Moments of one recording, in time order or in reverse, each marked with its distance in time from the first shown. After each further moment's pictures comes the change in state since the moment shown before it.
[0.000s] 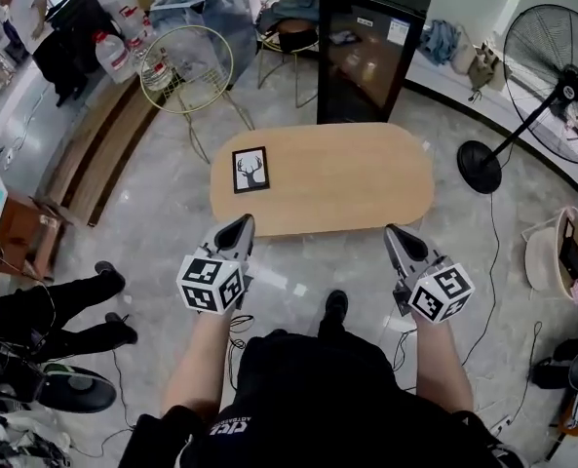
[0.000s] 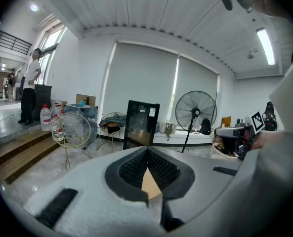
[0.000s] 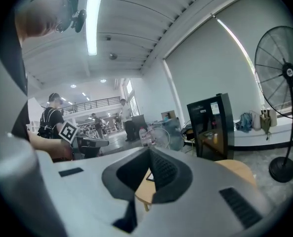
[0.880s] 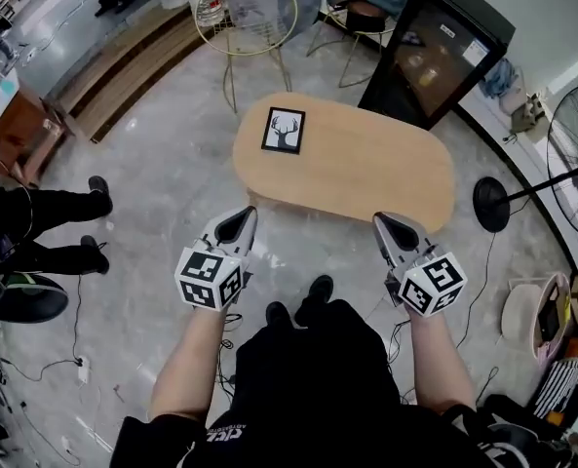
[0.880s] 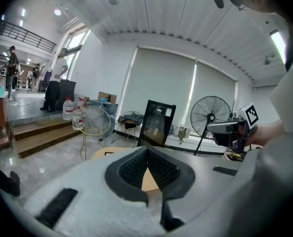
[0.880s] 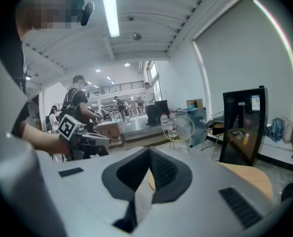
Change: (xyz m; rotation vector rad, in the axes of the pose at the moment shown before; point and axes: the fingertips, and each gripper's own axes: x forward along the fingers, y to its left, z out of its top) left arm -0.084 0.045 -0.081 -0.137 -0.047 0.171; right arm 0.085 0.093 -0.043 -0.169 0.181 0.256
